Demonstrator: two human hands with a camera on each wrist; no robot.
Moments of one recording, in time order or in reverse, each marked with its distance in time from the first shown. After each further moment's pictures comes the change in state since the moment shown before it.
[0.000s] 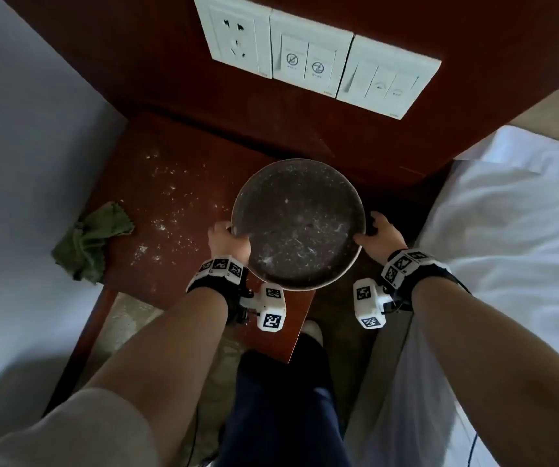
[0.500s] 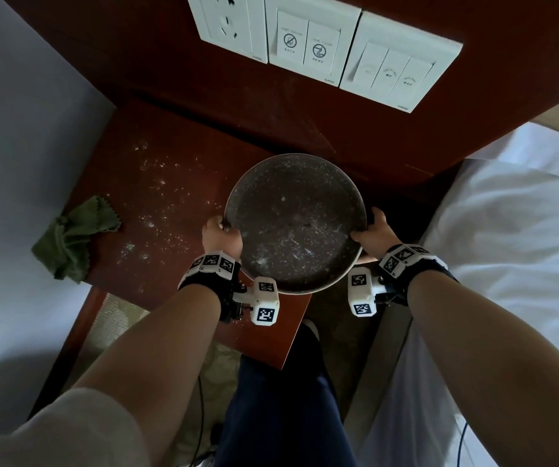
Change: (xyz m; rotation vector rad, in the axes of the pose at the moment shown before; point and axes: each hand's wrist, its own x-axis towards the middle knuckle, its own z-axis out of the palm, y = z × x) left_hand 0.030 -0.008 0.016 0.026 0.045 -0.027; right_hand 0.025 -0.006 0.008 0.358 -0.158 0.162
